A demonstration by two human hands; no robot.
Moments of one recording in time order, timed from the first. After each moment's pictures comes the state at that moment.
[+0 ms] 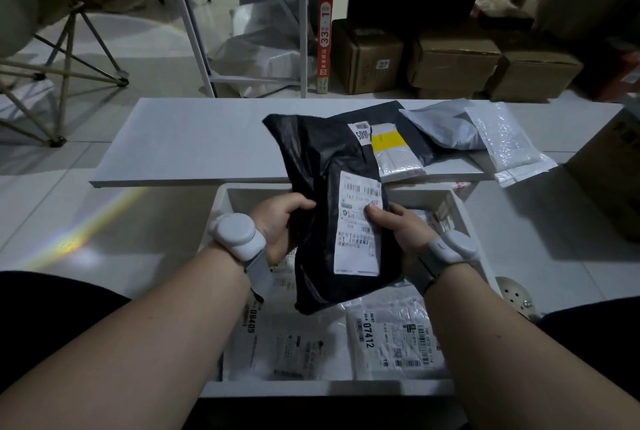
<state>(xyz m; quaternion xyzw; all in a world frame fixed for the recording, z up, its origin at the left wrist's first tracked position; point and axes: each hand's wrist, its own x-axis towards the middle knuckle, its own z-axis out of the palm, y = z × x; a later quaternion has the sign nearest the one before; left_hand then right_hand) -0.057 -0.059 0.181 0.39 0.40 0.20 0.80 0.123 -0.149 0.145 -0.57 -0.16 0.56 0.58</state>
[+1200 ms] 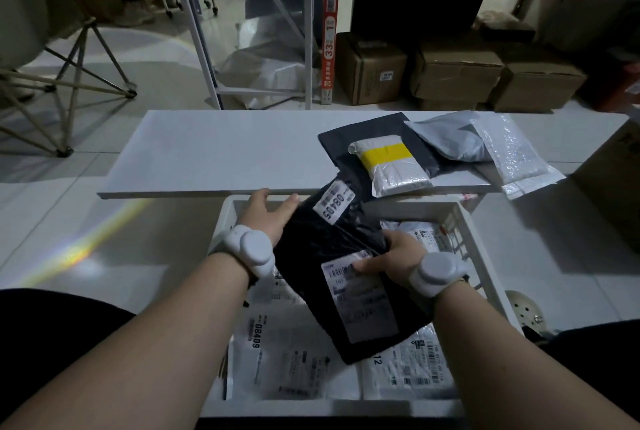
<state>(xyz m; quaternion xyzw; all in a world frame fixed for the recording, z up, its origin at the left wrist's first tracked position) -0.075 -0.027 0.171 0.64 0.57 0.23 0.47 0.115 -0.155 0.152 -0.75 -0.40 0.43 0.31</state>
